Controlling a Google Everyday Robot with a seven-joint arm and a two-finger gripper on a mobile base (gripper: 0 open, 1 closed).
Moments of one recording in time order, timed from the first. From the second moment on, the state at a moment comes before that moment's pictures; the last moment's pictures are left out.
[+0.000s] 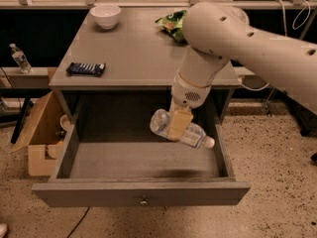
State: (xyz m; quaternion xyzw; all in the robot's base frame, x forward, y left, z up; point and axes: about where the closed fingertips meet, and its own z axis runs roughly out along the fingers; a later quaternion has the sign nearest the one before) arm 0.514 -0.045 0.794 -0.69 0.71 0.12 0.07
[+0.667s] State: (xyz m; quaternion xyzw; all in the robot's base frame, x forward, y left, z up) arm 0.531 -0.043 0.737 -0.57 0.81 0.11 0.09
